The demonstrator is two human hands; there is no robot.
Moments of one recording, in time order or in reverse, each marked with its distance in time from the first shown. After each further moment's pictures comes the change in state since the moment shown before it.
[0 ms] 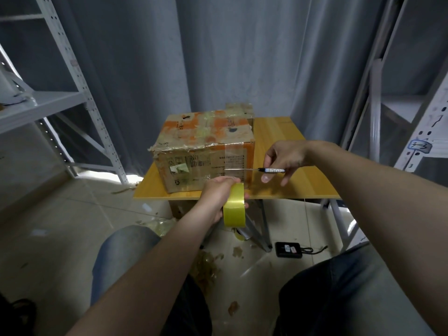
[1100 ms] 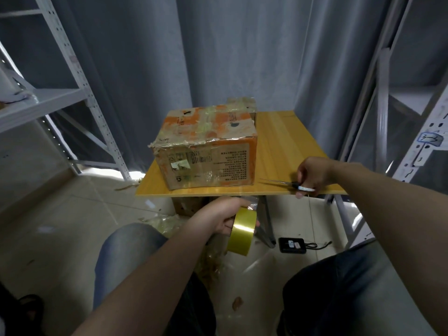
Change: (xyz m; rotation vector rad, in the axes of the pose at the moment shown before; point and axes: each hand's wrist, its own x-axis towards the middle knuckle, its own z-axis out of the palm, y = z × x) left_hand -0.003 -0.021 -0.005 0.407 -0.266 -0.349; right_hand -0.002 0.083 0.014 -0.303 0.196 0.227
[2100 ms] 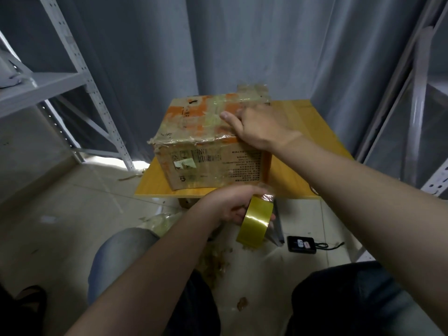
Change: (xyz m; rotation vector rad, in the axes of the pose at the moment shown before) left_hand 0.025 0.033 -0.017 0.049 -0.109 0.065; right_hand 0.035 -0.179 -0.022 -0.301 0.753 -0.488
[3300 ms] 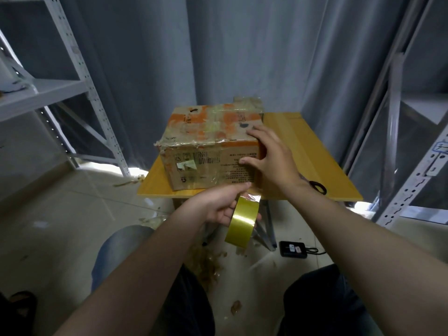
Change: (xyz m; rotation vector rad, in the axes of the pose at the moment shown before) left_hand -0.033 -0.011 -0.015 -0.087 -0.014 0.019; right_hand -0.080 0.017 0.038 0.587 0.238 0.124
